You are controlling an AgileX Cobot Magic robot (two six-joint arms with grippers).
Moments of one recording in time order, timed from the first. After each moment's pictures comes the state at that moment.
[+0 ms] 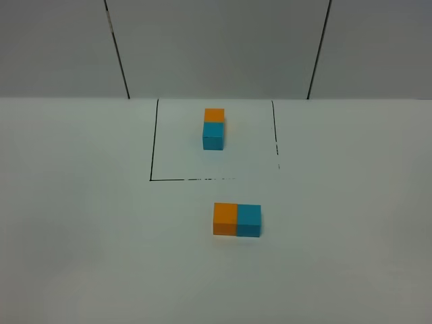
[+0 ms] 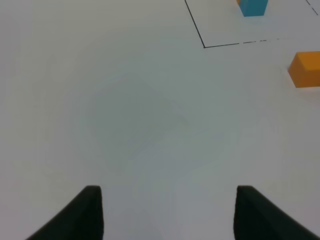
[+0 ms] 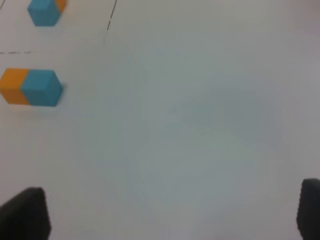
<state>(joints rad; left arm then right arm) 0.01 -0.01 -0.51 -0.18 1.04 0.17 0.01 0.01 -0.50 0.10 1.06 -0.07</state>
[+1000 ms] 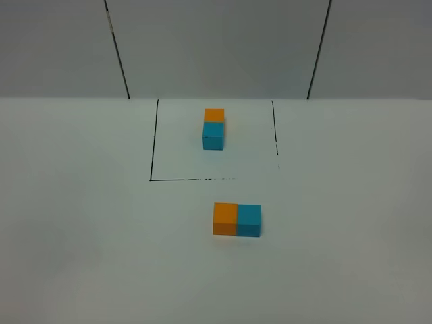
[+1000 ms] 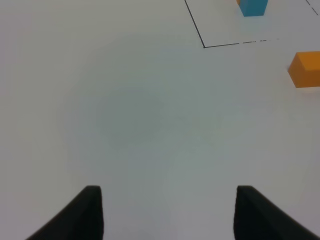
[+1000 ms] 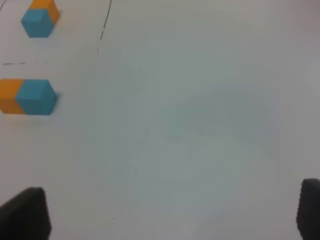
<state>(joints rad) 0.01 -0.01 -0.51 -0.18 1.04 0.17 0.01 -0.01 -0.50 0.09 1.06 -0.04</state>
